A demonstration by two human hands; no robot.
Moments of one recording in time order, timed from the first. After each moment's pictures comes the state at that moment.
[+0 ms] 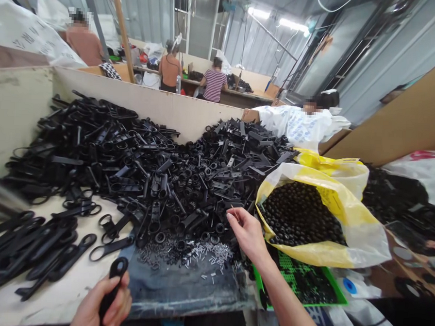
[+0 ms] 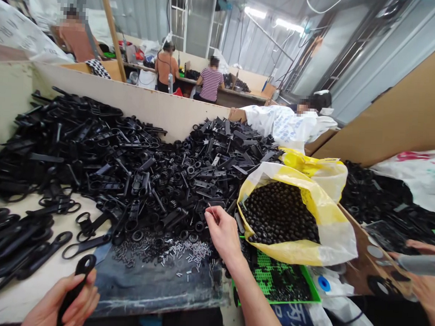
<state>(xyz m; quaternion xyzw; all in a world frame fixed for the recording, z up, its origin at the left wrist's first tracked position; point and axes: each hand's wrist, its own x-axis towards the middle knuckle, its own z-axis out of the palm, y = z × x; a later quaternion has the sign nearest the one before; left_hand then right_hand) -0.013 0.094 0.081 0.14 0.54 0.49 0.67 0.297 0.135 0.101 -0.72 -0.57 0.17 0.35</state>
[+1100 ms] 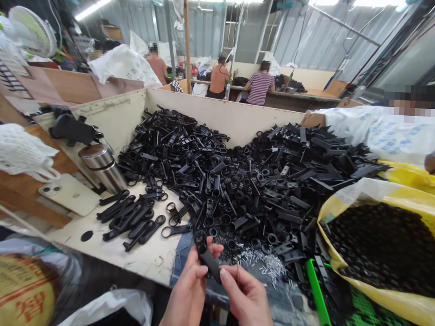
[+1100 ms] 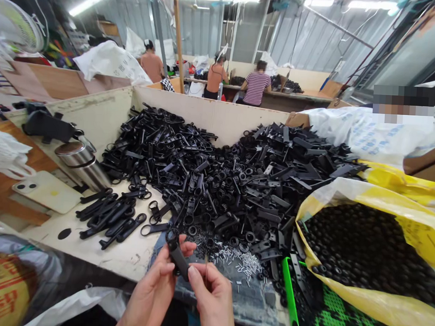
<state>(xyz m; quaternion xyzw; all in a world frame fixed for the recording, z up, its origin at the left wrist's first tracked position) 0.017 0.077 0.102 0.13 0.39 0.53 0.74 0.139 0.056 0.073 -0.58 -0.36 0.52 0.51</state>
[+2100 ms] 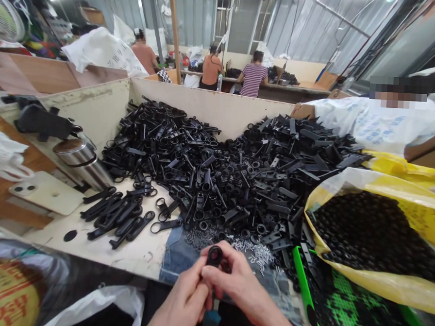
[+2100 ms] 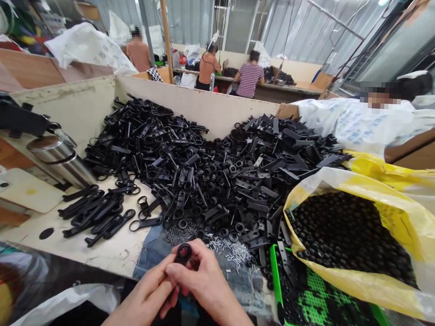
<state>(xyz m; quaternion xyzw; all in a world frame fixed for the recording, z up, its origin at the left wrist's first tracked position) 0.011 0.056 0.097 0.46 0.53 0.37 0.61 0.170 0.083 0.106 -0.47 -0.44 0.66 0.40</state>
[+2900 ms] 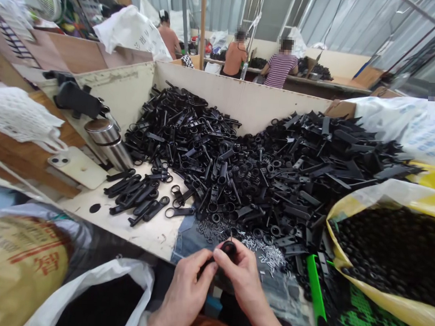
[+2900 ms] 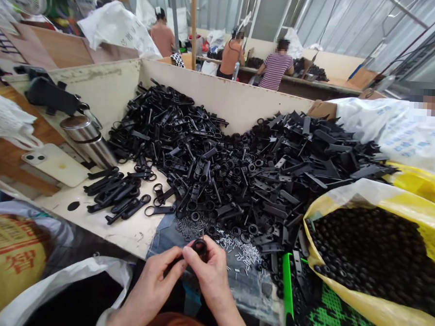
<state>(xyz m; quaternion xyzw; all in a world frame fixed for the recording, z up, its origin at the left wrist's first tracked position) 0.004 0.058 0.090 0.60 0.54 0.34 0.48 0.154 0.081 0.067 -0.50 -0.45 0.58 0.46</state>
